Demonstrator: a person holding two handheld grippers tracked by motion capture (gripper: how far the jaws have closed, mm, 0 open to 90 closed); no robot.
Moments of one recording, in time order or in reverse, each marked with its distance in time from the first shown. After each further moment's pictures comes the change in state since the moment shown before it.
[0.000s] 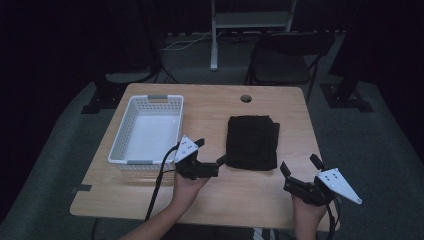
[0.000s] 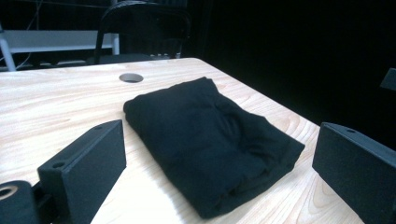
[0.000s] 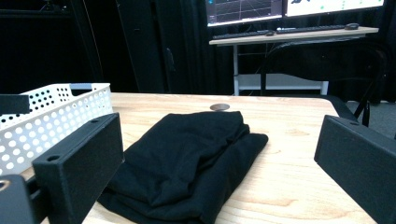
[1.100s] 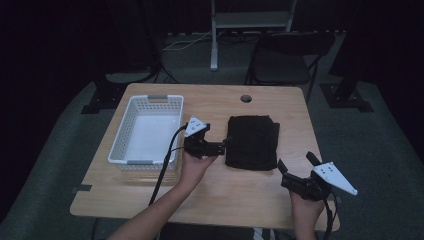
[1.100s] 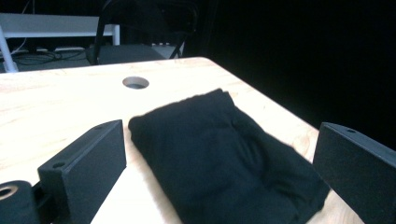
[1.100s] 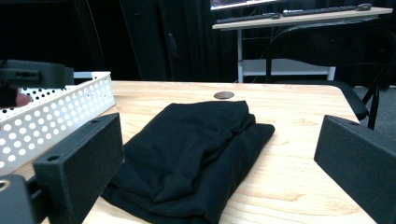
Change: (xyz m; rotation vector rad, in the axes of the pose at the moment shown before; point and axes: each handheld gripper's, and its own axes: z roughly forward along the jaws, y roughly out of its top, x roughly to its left) left arm 0.025 0.031 0.050 0.054 0.003 -0.036; right arm 0.000 0.004 0.012 0.068 0.013 0.014
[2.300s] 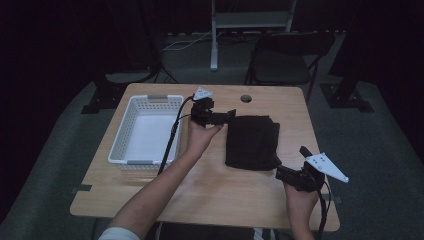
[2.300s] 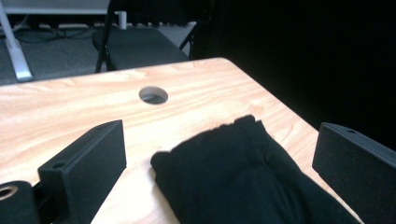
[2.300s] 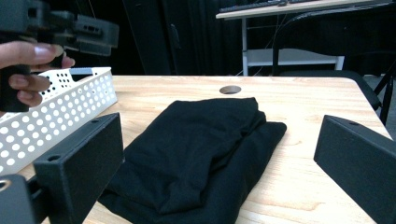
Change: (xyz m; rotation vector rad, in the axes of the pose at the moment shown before) left arm 0.036 0.055 0.052 0.094 0.023 -0.049; right arm 0.003 0.005 0.023 0.049 0.012 0.019
